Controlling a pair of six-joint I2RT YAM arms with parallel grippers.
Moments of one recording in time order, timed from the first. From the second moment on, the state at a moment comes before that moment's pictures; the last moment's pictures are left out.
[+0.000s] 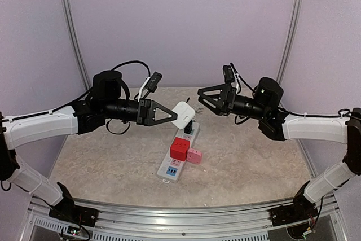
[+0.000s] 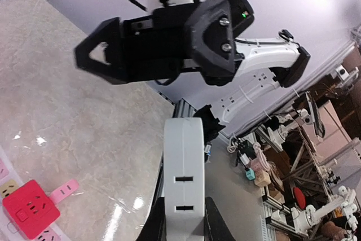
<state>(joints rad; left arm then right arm) -0.78 1.39 1.02 0.17 0.79 -0.57 0.69 1.46 0.85 0.77 -0.64 0.98</state>
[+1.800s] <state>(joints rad) -0.14 2.22 1.68 -0.57 -0.58 0.13 0.59 1.04 0.77 0.14 -0.43 0.51</state>
